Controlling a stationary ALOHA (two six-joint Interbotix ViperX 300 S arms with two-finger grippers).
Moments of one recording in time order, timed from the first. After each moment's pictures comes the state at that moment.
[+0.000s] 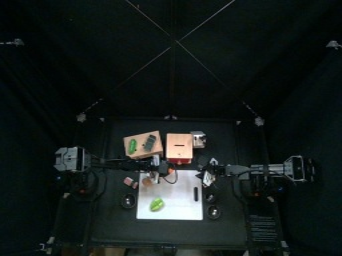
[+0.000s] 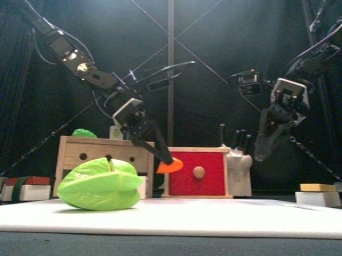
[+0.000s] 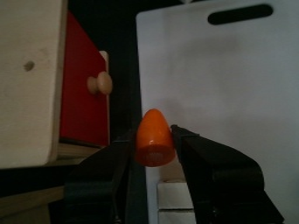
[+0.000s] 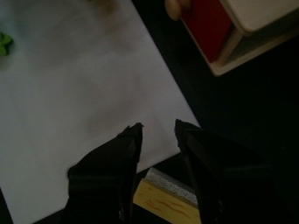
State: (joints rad) left arm 0.13 0.01 0.71 0.06 -0.13 0.18; right arm -0.15 -0.37 1.00 -0.18 0.23 0.50
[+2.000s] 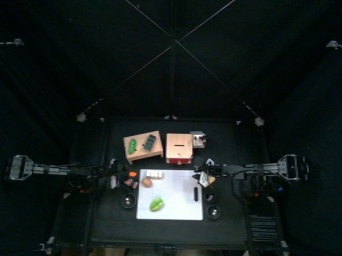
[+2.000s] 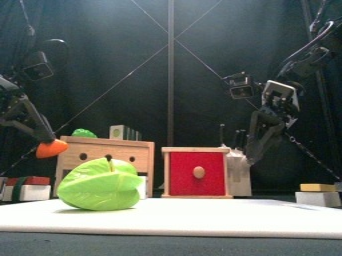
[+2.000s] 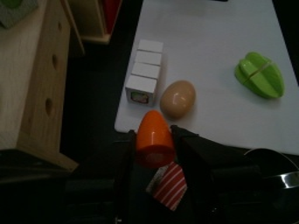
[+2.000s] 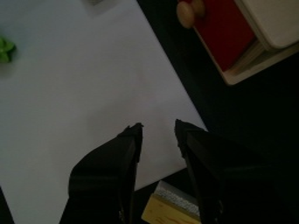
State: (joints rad) left arm 0.12 -0.73 1.40 -0.23 -0.10 0.18; right arm -0.14 -0.25 0.93 -0.17 0.21 0.50
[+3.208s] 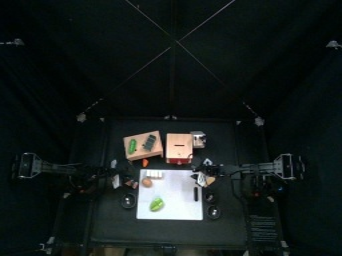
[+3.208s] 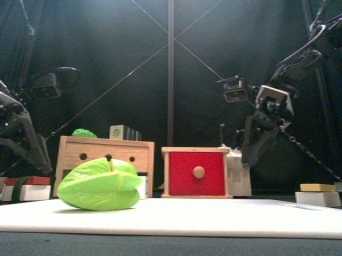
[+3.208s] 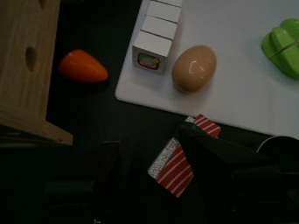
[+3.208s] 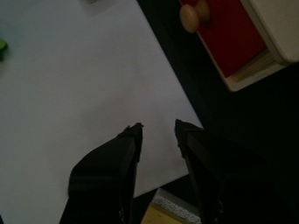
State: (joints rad) left arm 0.15 -0.56 1.37 -0.28 -0.10 0.18; right arm -0.14 -0.23 0.92 -0.19 0.21 0.50
